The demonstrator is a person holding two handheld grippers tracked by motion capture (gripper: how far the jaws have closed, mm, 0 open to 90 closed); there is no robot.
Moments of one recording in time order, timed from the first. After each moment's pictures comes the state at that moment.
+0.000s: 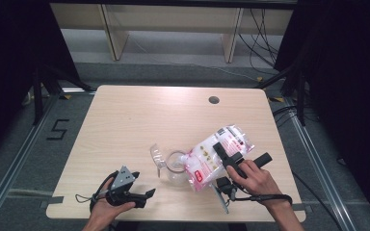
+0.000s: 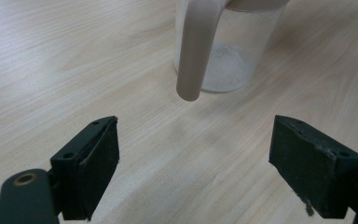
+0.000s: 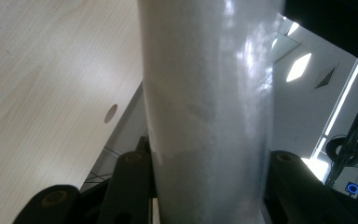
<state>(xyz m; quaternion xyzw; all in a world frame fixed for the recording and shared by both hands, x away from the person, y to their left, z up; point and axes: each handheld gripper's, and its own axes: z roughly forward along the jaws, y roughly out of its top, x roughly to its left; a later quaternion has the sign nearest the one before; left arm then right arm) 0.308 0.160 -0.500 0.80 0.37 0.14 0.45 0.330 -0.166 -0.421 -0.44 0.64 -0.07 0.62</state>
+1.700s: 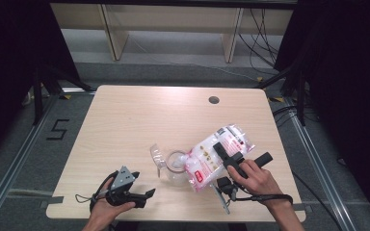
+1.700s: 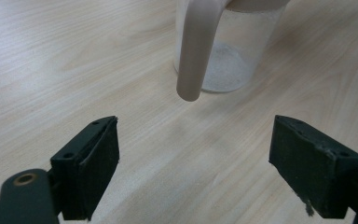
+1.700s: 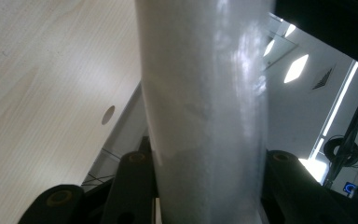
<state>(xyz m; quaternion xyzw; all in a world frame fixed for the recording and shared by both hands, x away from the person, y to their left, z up) 0.308 0.160 -0.499 0.80 0.36 0.15 0.45 0.322 -0.182 -0.431 -0.31 0.69 -0.03 0.65</state>
